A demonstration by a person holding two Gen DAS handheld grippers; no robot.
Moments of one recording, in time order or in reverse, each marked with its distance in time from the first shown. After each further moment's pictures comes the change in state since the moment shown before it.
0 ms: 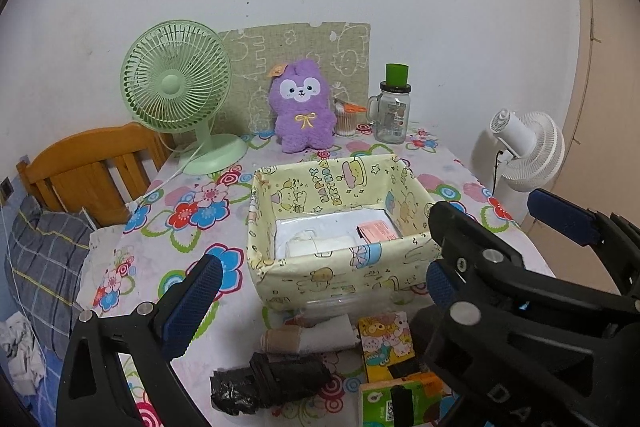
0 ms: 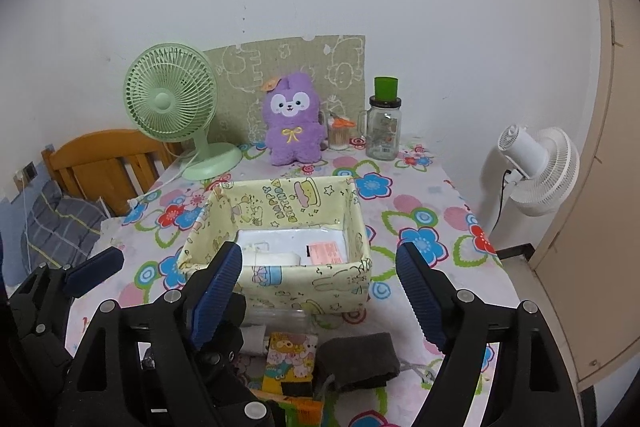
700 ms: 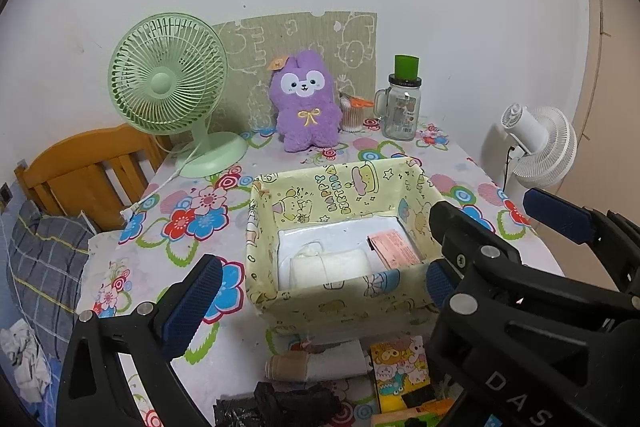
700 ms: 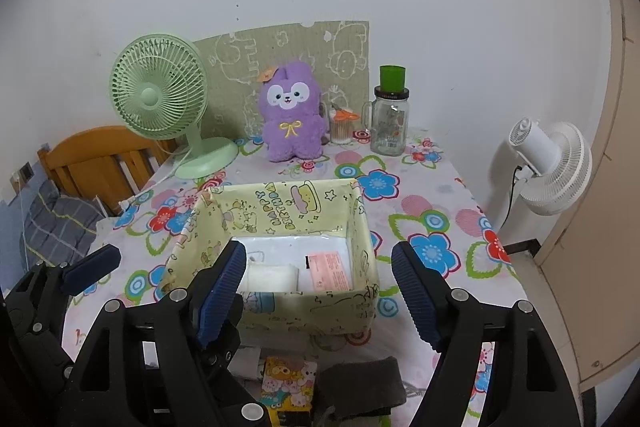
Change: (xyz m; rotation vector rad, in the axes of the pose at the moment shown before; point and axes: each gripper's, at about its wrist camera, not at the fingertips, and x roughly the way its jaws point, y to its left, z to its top) left arm 0.036 0.004 0.020 0.008 0.037 0.017; right arm 0.040 -0.004 0.018 0.005 0.045 0.011
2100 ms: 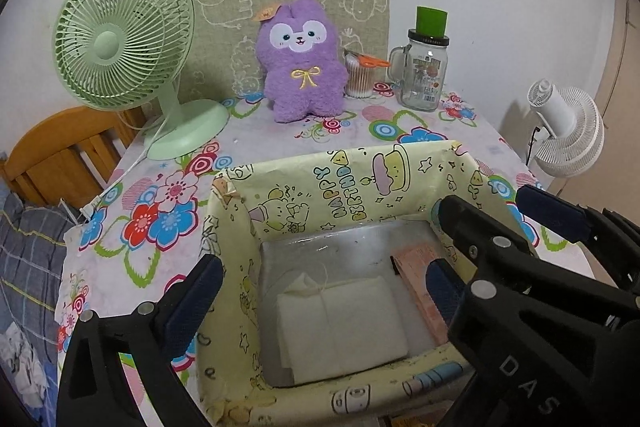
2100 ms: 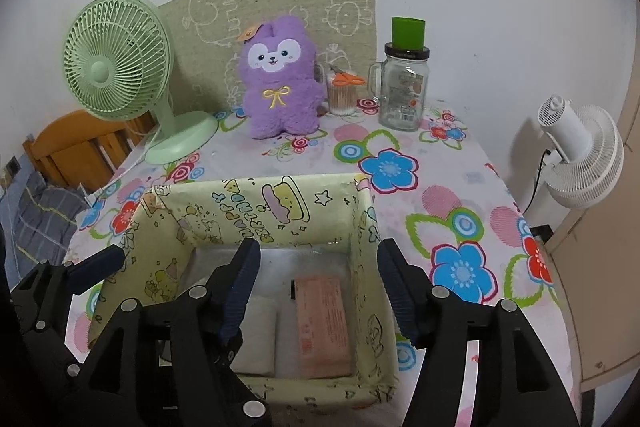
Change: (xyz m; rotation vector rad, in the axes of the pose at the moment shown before) left arm 0.106 0.006 0.022 -0.002 0.137 -0.013; right arm 0.111 -0.013 0.020 0.012 0.126 0.009
